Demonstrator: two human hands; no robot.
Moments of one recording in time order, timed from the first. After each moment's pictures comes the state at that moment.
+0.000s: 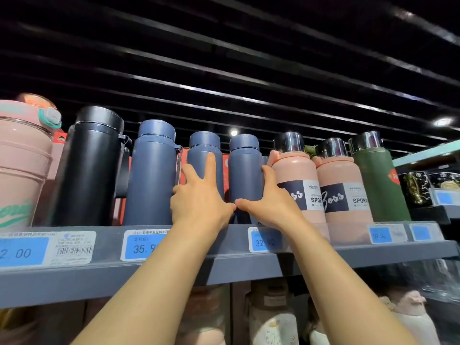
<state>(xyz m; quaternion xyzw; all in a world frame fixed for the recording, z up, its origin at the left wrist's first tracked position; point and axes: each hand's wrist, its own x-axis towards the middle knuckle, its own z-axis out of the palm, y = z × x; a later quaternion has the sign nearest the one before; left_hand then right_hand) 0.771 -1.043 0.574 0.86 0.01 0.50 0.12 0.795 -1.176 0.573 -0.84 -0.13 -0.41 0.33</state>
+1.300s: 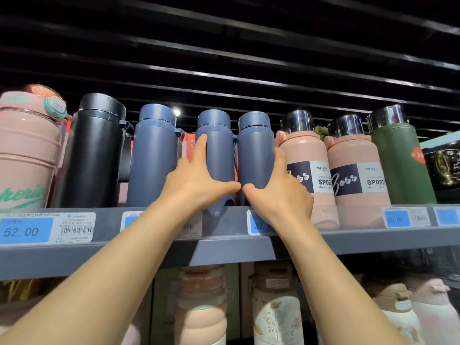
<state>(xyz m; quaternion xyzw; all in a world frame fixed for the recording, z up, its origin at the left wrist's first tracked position) 0.755 -1.031 0.578 0.86 -0.05 0.44 0.26 0.798 -1.175 0.553 -0.80 -0.07 -0.51 0.30</state>
